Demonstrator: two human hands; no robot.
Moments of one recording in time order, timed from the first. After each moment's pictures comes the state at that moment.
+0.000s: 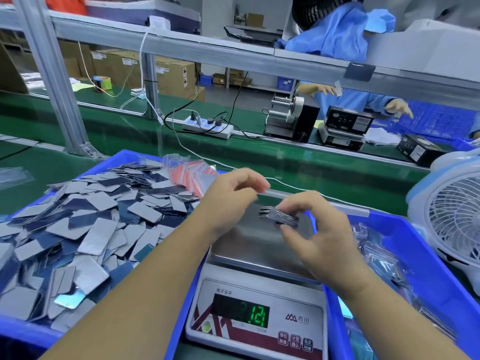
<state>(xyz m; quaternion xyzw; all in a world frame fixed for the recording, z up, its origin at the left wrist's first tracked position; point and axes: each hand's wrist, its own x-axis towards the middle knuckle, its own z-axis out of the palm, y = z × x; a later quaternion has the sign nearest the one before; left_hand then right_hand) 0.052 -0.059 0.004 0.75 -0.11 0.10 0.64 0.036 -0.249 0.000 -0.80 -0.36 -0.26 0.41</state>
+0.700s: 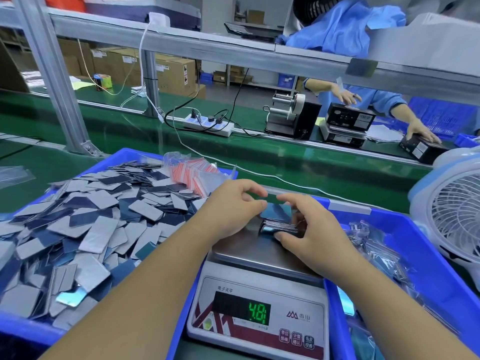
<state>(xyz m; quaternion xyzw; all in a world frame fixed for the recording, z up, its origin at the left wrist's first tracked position) 0.063 -0.058 -0.011 0.84 -0.06 0.05 0.54 0.049 -0.255 -0.011 -0.91 -0.25 -0.12 0.31</state>
